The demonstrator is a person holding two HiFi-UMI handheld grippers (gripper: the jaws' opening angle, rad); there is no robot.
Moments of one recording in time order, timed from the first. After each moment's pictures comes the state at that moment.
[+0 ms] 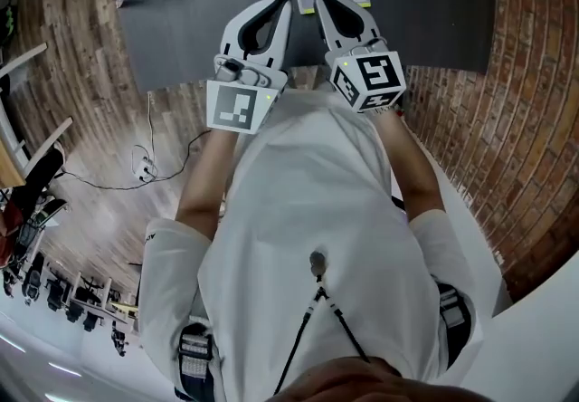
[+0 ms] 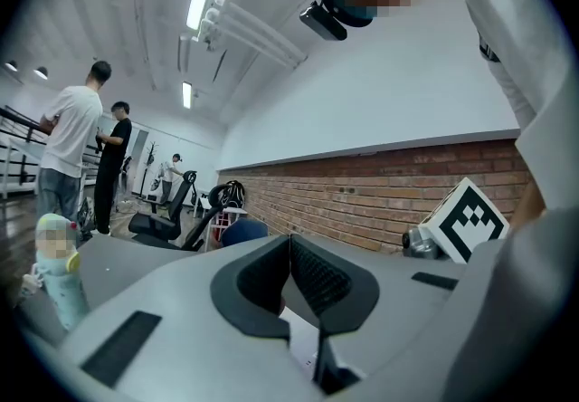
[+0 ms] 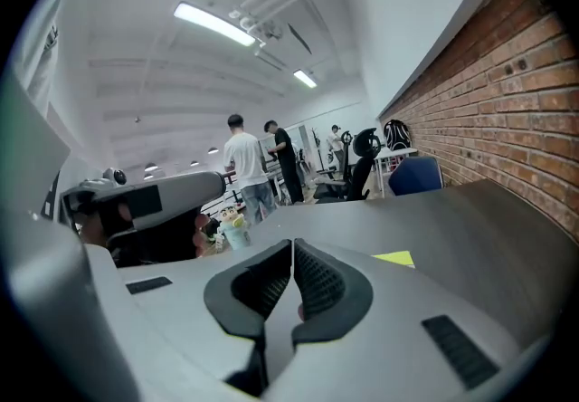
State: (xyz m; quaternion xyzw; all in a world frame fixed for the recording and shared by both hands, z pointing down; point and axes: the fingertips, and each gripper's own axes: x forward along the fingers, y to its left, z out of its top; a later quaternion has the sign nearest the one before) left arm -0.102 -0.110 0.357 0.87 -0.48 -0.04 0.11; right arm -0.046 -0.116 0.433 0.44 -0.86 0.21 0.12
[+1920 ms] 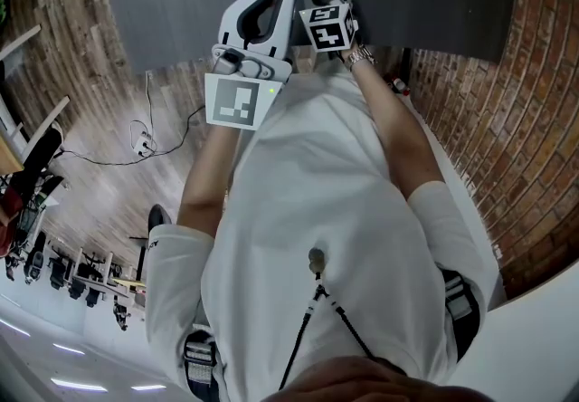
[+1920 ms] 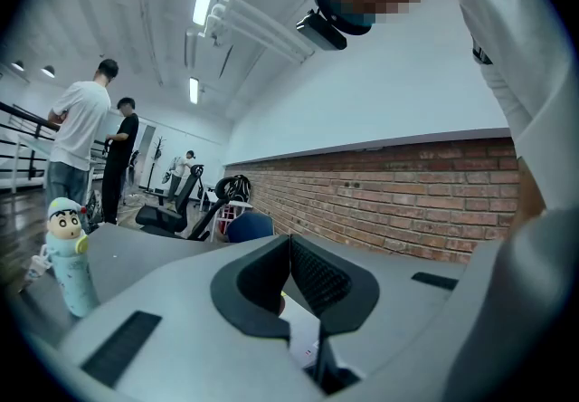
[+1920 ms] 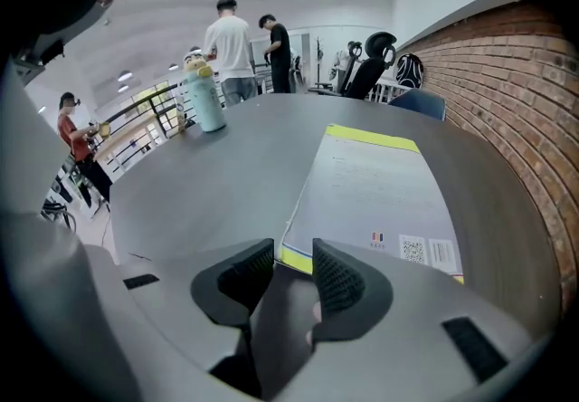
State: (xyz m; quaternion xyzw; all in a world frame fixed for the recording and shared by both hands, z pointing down) left arm -0.107 -0.106 0.386 0.86 -0.50 -0.03 0.13; right arm -0.048 -0.087 0.670 0.43 -0.77 0.26 0.41
